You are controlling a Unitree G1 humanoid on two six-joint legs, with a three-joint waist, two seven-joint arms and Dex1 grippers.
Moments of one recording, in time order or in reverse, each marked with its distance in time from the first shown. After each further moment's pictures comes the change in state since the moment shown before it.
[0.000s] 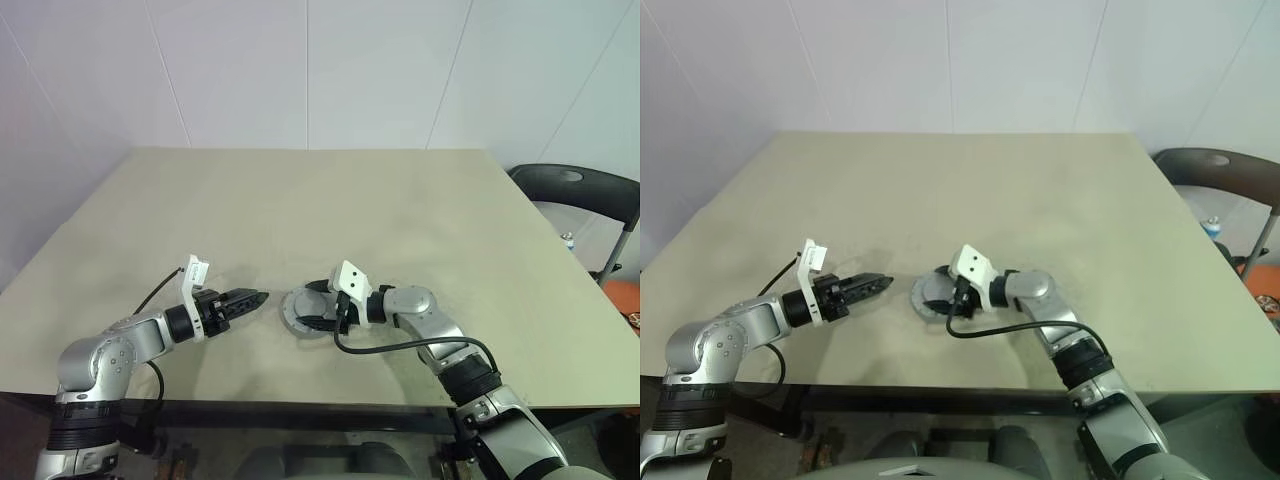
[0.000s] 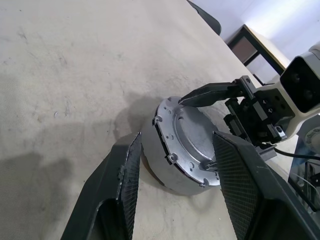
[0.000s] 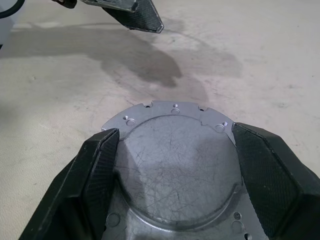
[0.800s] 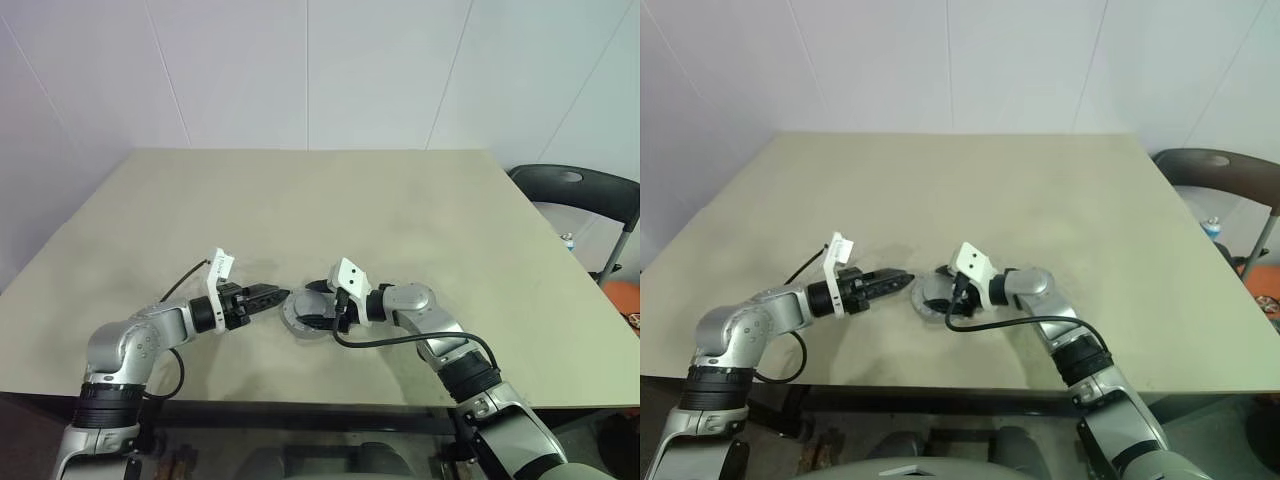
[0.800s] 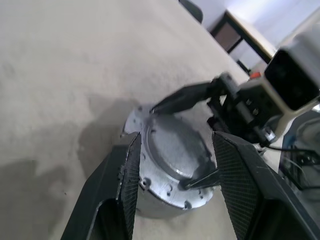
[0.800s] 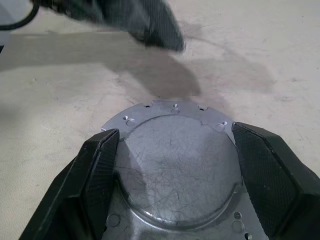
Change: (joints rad) left arm -0.105 -0.037 -0.135 0.075 0.056 -0.023 -0.031; right arm -0.015 -0.002 0.002 -0.004 0.003 0.040 0.008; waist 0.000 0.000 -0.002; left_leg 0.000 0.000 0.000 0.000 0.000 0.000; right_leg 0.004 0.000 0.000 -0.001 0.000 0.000
